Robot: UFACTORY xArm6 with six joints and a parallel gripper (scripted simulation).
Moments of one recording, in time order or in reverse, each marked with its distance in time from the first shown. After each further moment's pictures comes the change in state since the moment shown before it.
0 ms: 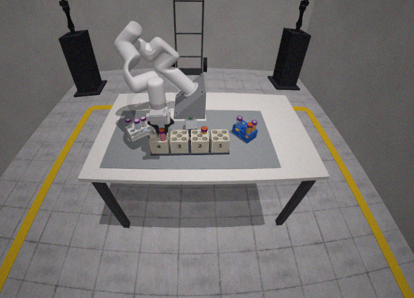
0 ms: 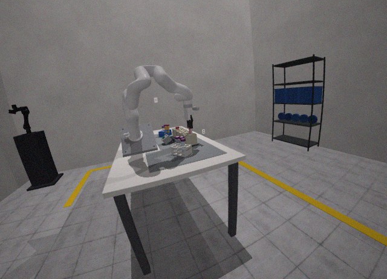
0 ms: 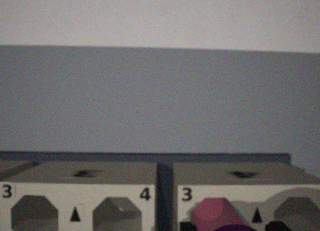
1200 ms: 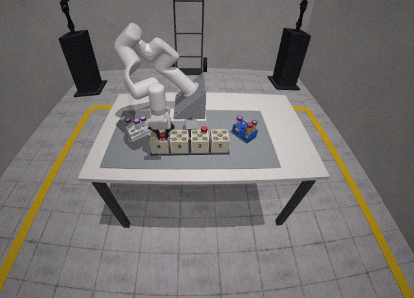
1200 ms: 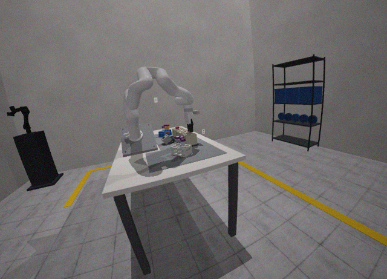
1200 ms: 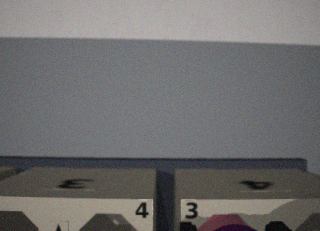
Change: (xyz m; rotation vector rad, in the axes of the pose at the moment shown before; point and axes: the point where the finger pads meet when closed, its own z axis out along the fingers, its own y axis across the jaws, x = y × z) arm 0.000 0.000 0.032 0.000 0.000 0.000
